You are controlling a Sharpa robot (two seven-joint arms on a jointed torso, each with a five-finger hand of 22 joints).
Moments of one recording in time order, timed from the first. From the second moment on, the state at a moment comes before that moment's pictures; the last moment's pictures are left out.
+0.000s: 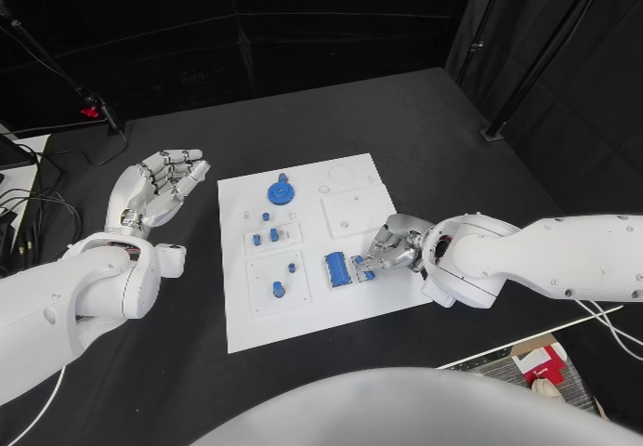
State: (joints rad) left arm 1.22 -0.67 -0.24 1.35 -0.24 -0.56 0.67; left_hand 1.29 0.06 -0.14 0.29 0.22 0.48 0.16 0.55 0.07 0.59 0.23 0.53 0.07 0.38 0.23 0.69 0.08 0.13 0.57 0.29 0.07 0.54; right arm 1.07 -1.23 -0.14 2.02 -0.98 -0.49 -0.58; right_hand 1.41 -0.02 0.13 0.21 0.23 1.14 0.10 0.21 0.12 1.46 0.03 1.57 1.31 1.47 -0.03 1.57 1.31 0.01 1.47 0.09 1.57 1.31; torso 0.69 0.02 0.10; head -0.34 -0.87
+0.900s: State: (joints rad) left arm 1.22 -0.67 -0.24 1.35 -0.24 -0.56 0.67; left_hand 1.29 0.06 -0.14 0.29 0.22 0.48 0.16 0.55 0.07 0.59 0.23 0.53 0.07 0.38 0.23 0.69 0.08 0.13 0.57 0.29 0.07 0.54; right arm 1.07 -1.21 -0.14 2.01 -0.98 -0.47 -0.59; right_hand 1.35 -0.02 0.06 0.27 0.21 1.17 0.08 0.18 0.12 1.46 0.03 1.57 1.31 1.47 -0.03 1.57 1.31 0.01 1.47 0.08 1.57 1.31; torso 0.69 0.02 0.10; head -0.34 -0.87
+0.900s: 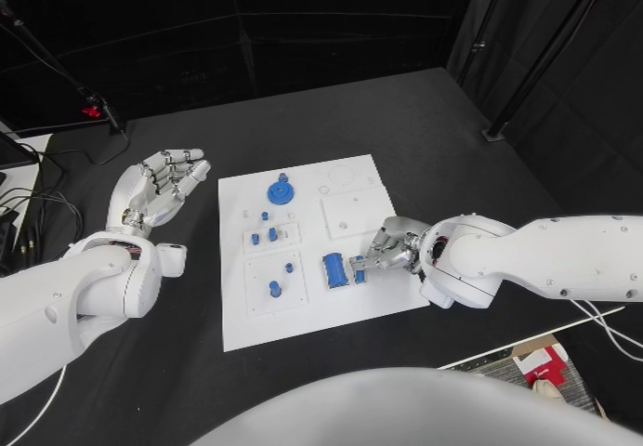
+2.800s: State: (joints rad) left arm 1.19 -0.68 -0.24 1.37 -0.18 -0.57 0.68; left_hand 1.21 0.05 -0.20 0.29 0.17 0.55 0.14 0.56 0.07 0.51 0.21 0.56 0.07 0.34 0.25 0.72 0.07 0.13 0.57 0.29 0.08 0.51; right arm 1.12 -1.08 -0.14 1.76 -0.55 -0.62 0.34; right_hand 1.24 0.05 -0.23 0.27 0.22 0.67 0.17 0.53 0.34 0.75 0.13 0.73 0.93 0.84 0.08 0.83 0.93 0.16 0.78 0.17 0.62 1.16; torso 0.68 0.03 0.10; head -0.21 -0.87
